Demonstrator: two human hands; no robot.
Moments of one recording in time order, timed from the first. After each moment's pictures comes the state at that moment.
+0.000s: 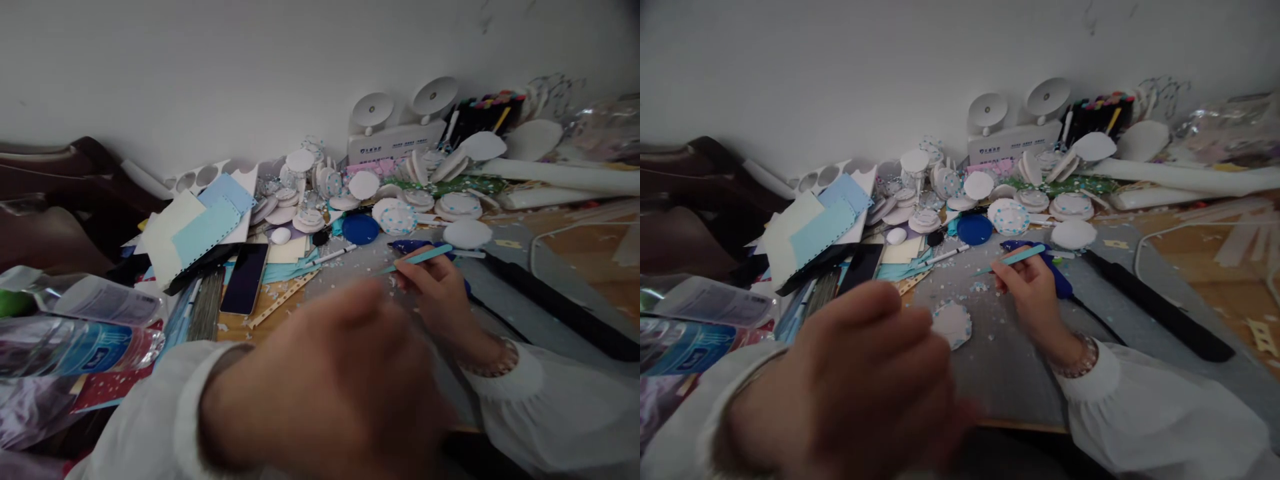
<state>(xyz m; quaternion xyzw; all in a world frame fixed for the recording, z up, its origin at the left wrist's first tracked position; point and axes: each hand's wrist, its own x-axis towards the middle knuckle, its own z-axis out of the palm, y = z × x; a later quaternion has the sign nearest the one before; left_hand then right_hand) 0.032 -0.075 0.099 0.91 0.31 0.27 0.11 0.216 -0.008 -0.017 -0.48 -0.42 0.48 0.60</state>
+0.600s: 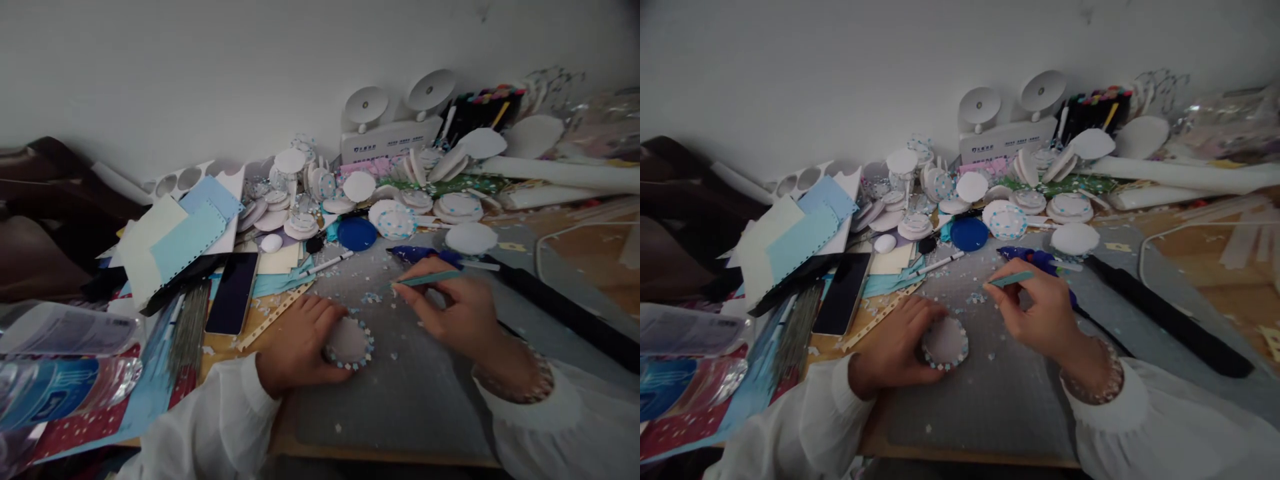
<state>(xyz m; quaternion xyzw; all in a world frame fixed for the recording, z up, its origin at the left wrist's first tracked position) -0.007 -0.014 -0.020 0.91 0.35 0.14 0.15 0.237 0.000 -0.023 -0.44 -0.74 0.13 0.50</state>
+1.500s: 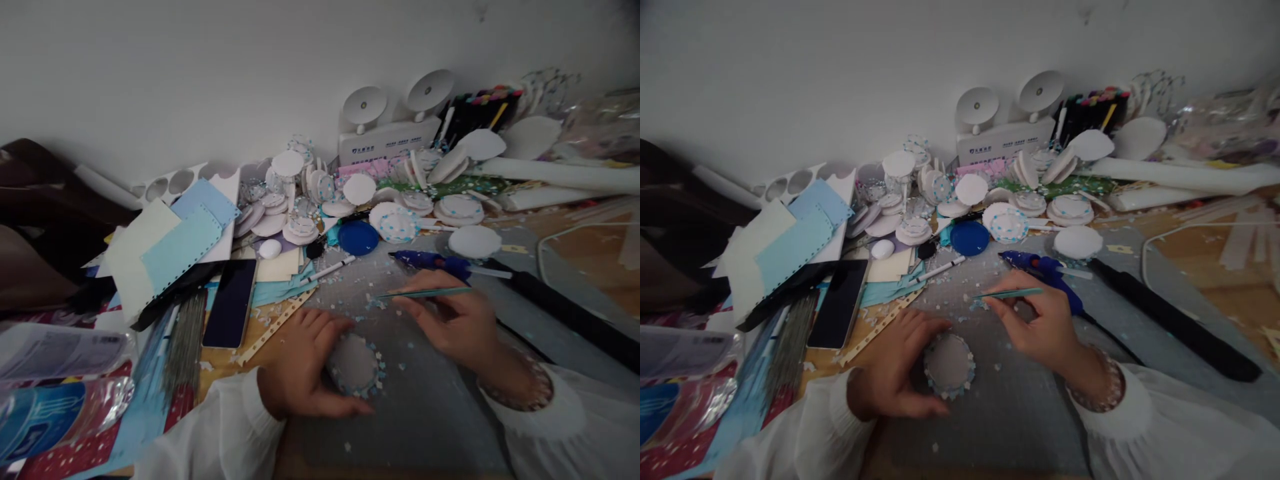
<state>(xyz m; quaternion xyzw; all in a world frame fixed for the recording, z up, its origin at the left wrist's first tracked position) -0.013 -0.019 -0.018 0.88 0.32 0.23 0.25 0.228 0.001 -0.026 -0.41 -0.73 0.14 0.53</state>
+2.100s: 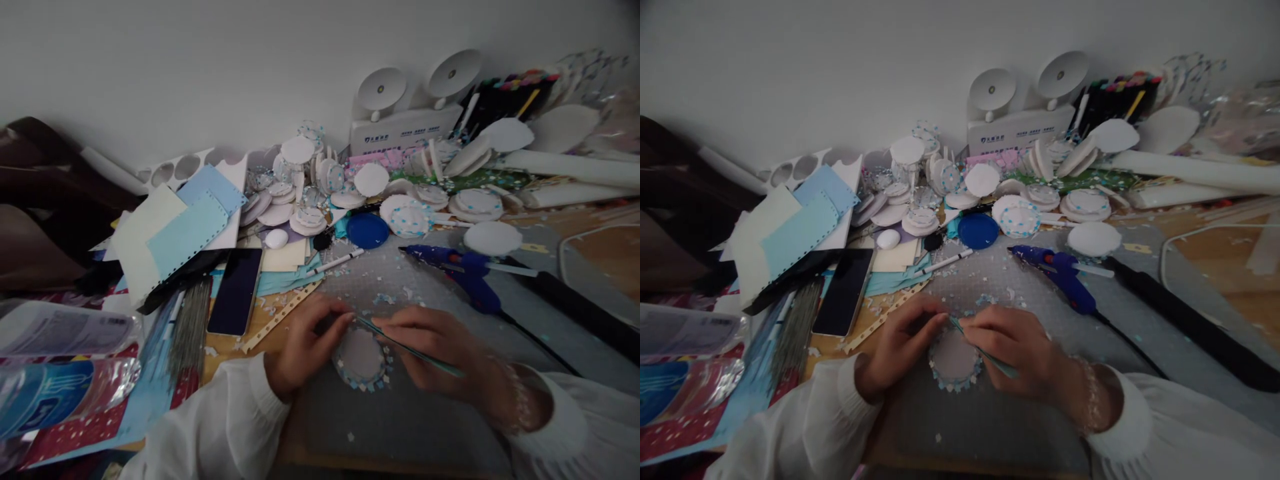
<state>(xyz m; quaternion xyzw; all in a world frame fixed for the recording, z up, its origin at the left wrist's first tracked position) 0.000 -0.016 -0.035 0.72 0.44 0.40 0.35 0.215 -0.022 -0.030 -0.27 -0.86 0.08 0.43</state>
